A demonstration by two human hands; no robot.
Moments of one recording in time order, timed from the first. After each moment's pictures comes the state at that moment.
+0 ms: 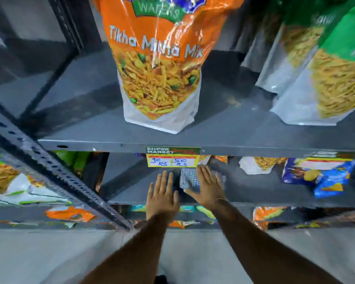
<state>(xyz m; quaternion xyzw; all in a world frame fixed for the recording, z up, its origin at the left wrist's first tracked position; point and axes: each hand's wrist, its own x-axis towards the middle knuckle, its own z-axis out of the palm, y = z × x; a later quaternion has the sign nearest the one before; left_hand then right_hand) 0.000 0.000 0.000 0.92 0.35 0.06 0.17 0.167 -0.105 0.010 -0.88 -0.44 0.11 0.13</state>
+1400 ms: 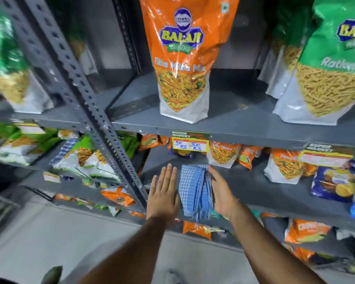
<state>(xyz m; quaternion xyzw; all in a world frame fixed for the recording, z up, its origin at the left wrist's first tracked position) -0.104 -0.042 0.094 0.91 0.40 0.11 0.01 0.080 -0.137 0.159 -0.48 -0.05 0.65 0.59</state>
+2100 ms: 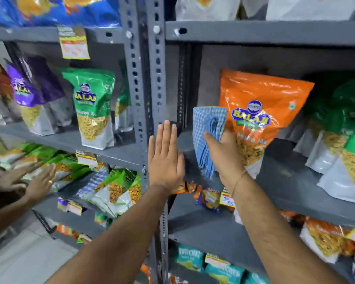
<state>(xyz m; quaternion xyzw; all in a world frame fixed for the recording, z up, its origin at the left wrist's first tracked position) -0.133 0.108 0.320 0.80 0.37 0.47 -0.09 -0.019 -0.008 0.431 -0.60 -0.41 0.18 0.66</state>
